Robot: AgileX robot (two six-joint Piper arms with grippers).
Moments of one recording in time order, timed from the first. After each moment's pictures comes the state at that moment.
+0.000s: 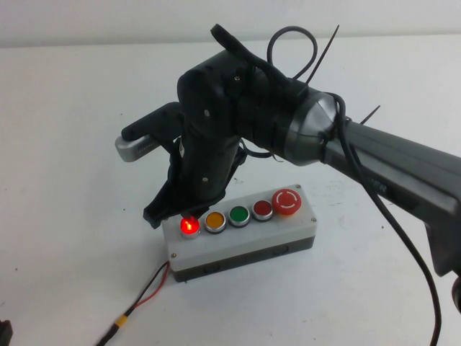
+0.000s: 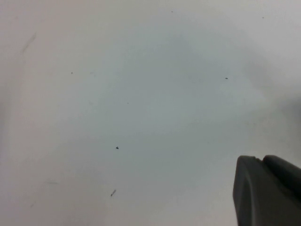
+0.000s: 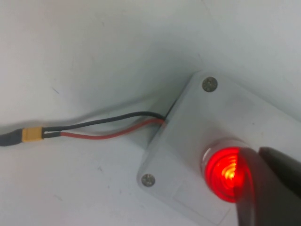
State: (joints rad) right arm 0.86 2.18 -2.09 0.05 1.24 0.08; left arm -0.14 -0.02 0.03 0.07 0.39 0.03
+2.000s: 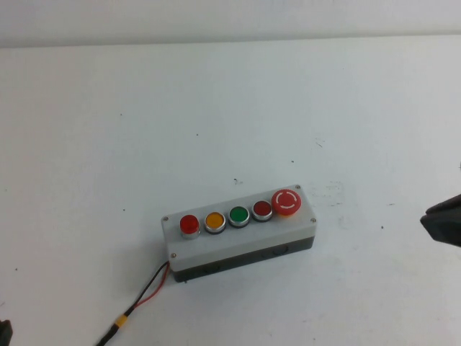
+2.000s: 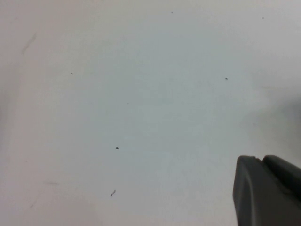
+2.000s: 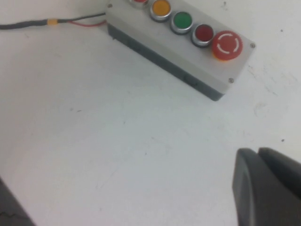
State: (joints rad) right arm 0.86 0.97 -1.21 -0.10 1.17 0.04; left arm -0.14 -0.02 0.03 0.07 0.39 0.03
